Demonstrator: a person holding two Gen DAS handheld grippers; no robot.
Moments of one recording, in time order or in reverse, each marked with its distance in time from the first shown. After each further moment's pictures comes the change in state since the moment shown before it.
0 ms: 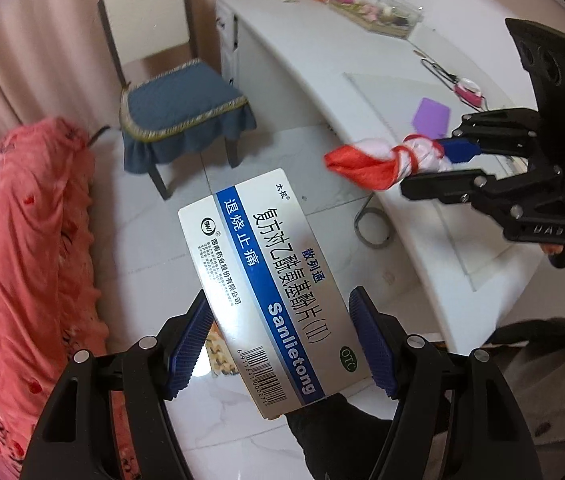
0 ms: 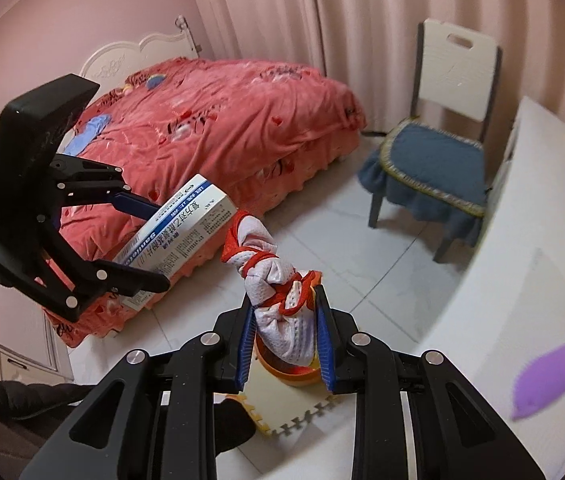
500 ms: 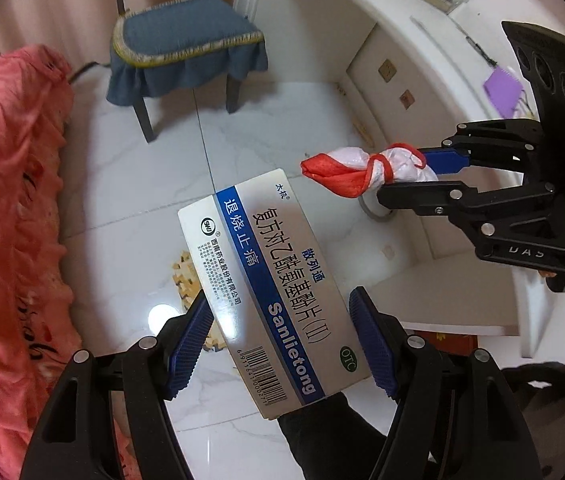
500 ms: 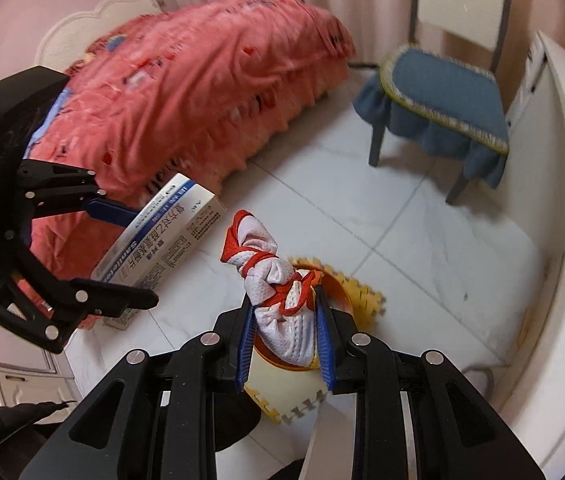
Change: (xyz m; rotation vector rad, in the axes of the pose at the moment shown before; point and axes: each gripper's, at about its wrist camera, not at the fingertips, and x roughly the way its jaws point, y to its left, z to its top) left arm 0.118 0.076 -0.024 -0.088 0.141 -0.110; right arm 0.170 -0.019 -0.007 0.113 0.206 -0.043
